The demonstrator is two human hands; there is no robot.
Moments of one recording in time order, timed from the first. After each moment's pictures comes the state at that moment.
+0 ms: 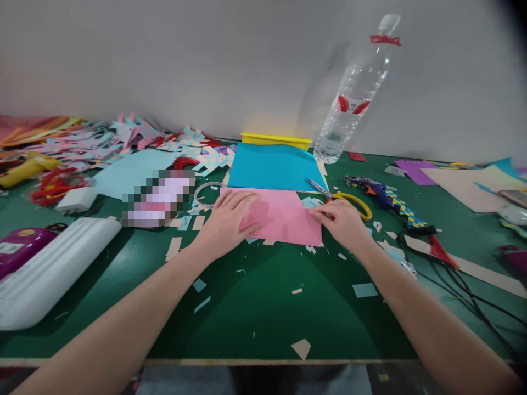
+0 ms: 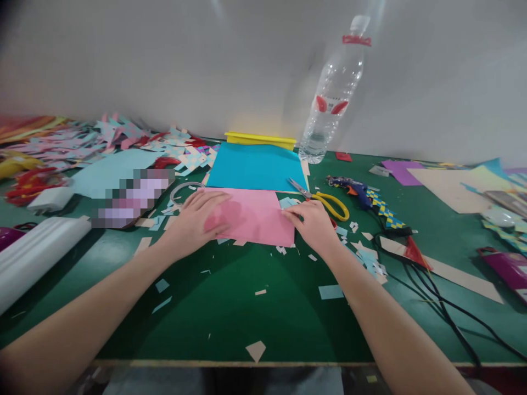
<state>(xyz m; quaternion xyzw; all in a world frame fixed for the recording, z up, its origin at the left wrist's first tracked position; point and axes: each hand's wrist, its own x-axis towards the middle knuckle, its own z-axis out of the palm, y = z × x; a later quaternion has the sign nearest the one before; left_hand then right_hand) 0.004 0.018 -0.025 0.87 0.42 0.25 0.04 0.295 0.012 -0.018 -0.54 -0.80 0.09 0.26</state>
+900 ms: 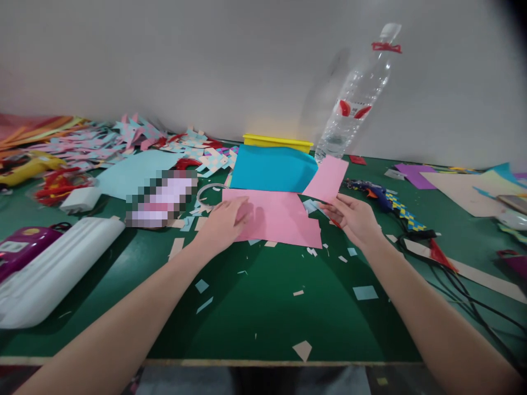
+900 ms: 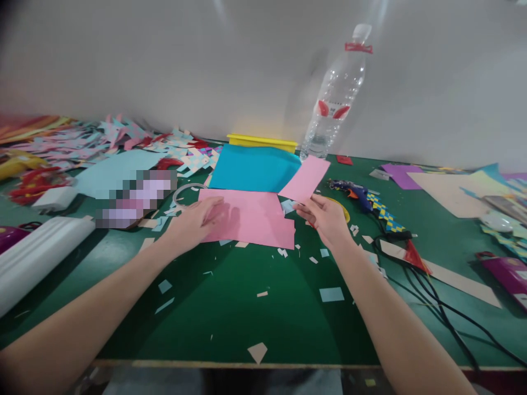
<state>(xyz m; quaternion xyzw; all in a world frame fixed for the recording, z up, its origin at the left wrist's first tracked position) -0.005 0.028 -0.036 0.81 0.53 0.22 0.12 0.308 0.027 -0.023 -0.58 -0.44 0.46 0.51</state>
